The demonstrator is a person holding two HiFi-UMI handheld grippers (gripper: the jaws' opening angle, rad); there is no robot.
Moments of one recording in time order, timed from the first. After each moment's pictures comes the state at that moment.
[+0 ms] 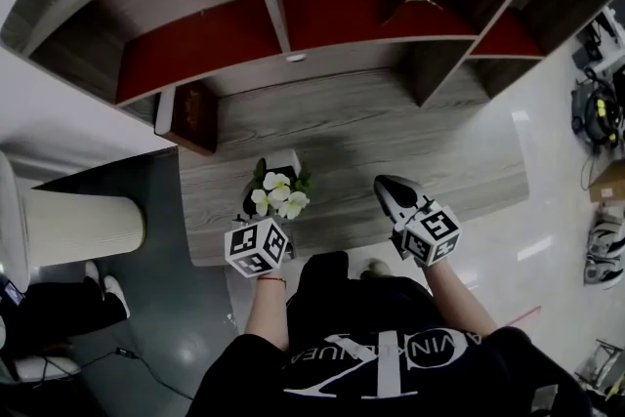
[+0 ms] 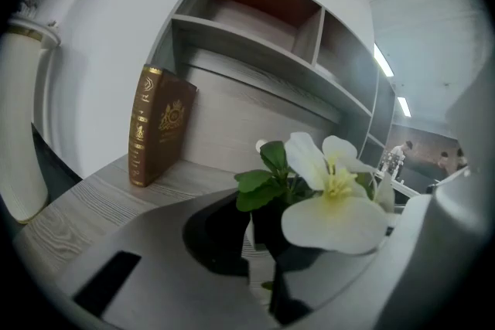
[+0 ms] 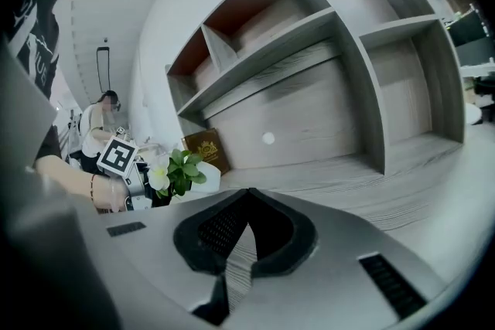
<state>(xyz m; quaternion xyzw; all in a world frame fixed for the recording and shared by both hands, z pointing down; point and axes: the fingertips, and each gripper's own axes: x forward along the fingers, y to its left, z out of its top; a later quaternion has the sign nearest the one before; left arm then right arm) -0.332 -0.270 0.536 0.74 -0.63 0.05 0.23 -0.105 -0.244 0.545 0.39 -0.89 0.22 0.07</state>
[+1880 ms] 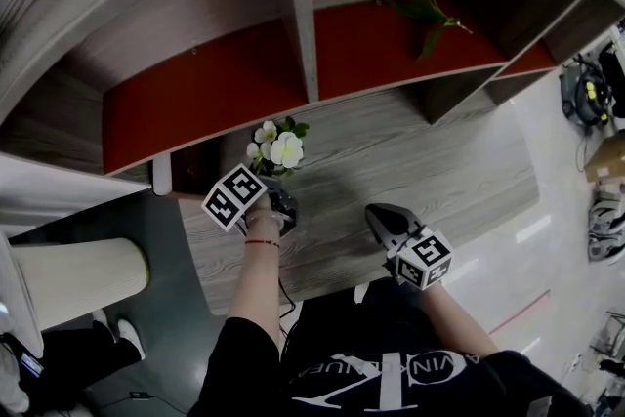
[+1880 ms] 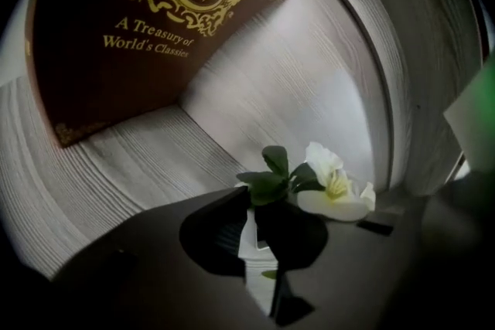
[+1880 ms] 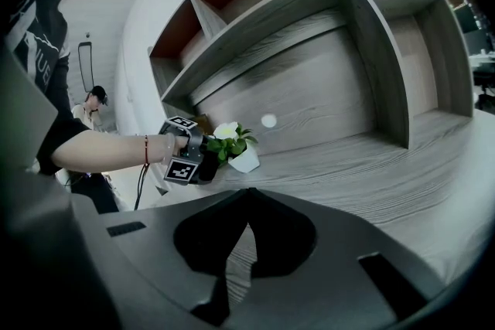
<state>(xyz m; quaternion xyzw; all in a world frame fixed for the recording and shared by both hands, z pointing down) -0.360 -0.429 0.607 0.64 -0.56 -0.05 0.52 -0.167 -0.267 0.583 0.41 -0.87 0.26 0.08</state>
